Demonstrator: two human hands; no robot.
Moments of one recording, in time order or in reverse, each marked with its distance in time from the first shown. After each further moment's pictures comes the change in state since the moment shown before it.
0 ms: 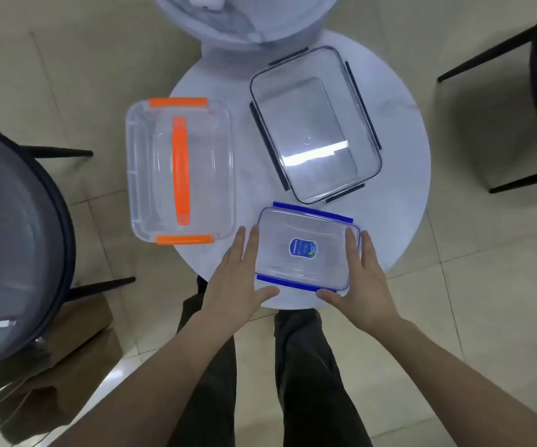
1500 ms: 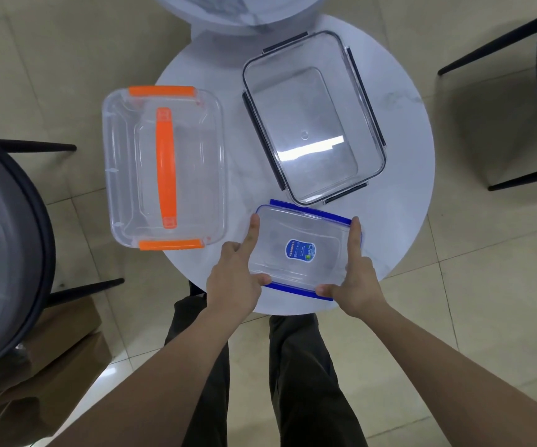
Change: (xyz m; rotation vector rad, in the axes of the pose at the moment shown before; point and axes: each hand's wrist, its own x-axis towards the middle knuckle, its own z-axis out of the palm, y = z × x) left_hand 0.044 -0.022 0.040 -0.109 0.155 -0.122; right_hand 0.037 0.007 0.025 0.348 -0.083 0.277
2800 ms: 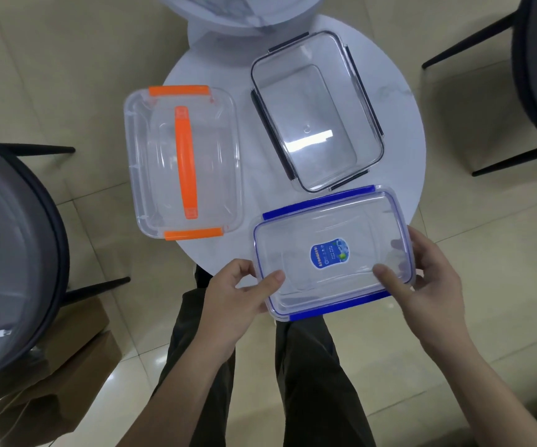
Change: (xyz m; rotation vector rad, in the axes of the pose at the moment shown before) left_hand -0.082 0.014 -0.068 -0.872 -0.133 -0.282; right_hand -0.116 -0.041 -0.065 0.454 0.311 -0.158
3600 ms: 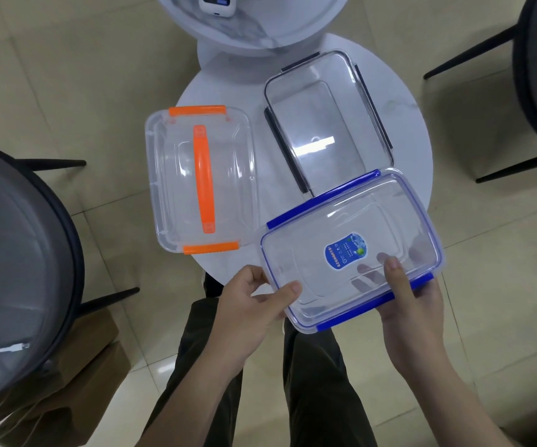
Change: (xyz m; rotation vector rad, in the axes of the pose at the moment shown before) left_hand -0.012 0.027 -0.016 -0.030 -0.098 -0.014; right_hand -0.016 -0.028 0.054 0.479 0.195 0.265
